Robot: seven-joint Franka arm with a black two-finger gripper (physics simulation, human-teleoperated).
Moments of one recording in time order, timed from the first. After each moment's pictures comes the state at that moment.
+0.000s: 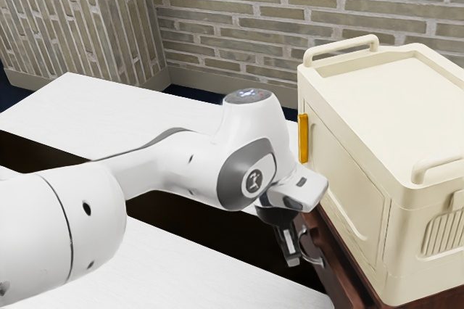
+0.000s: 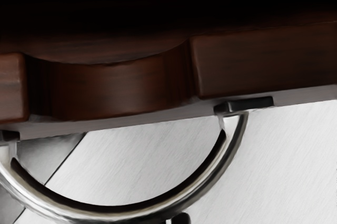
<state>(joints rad) 1.19 -0.61 -1.67 -1.99 -0.87 2.00 0.78</state>
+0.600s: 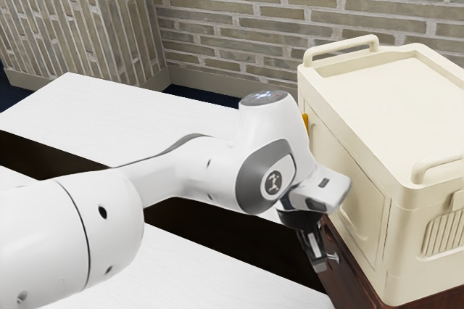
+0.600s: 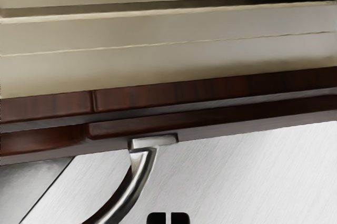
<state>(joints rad) 1.25 -0.63 -1.75 -1.91 -0.95 2.00 0.76</state>
